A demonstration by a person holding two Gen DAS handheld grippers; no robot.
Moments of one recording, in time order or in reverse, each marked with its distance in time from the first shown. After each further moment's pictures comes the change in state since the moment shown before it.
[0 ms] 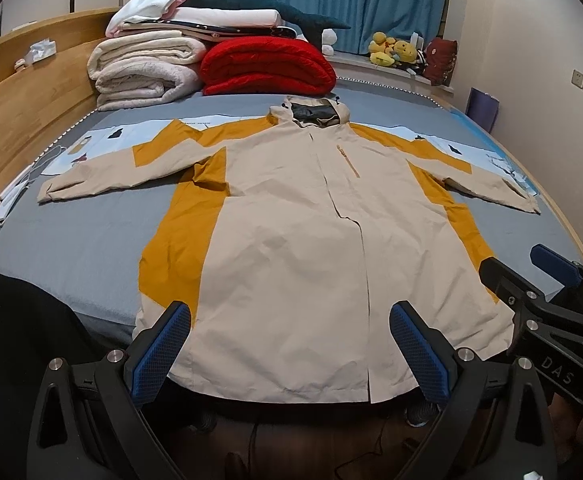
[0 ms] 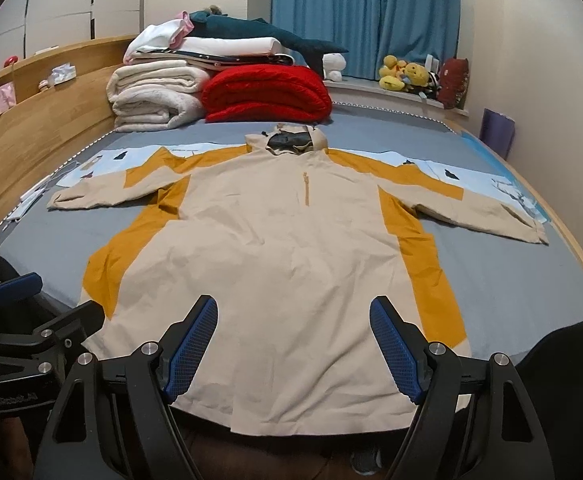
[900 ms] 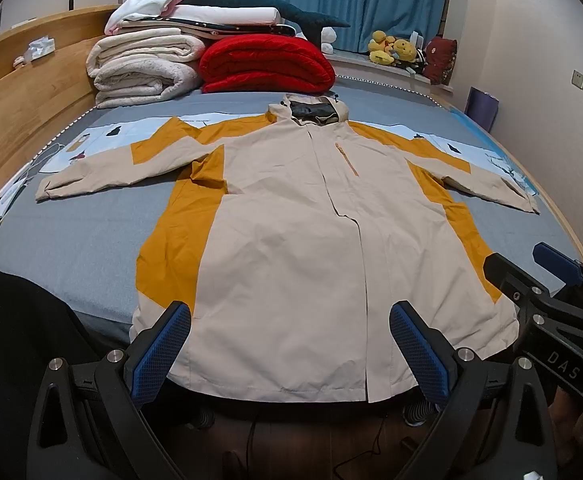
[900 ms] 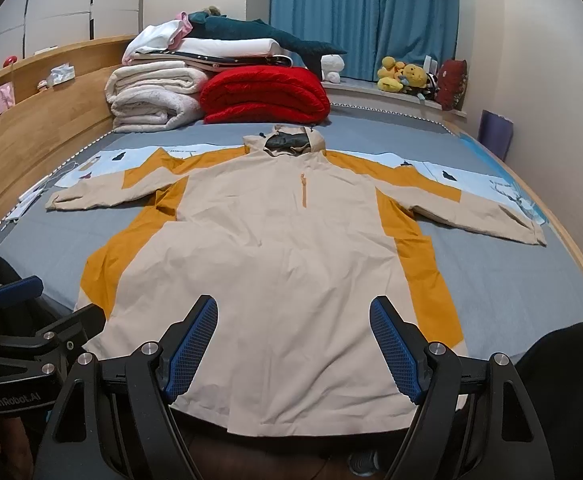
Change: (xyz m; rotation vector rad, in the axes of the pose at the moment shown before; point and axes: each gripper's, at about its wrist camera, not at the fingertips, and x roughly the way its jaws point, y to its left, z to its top) left arm 0.005 -0.003 -0.006 -0.005 0.000 -0.001; right arm 0.001 -0.004 0.000 0.005 0.000 -0.003
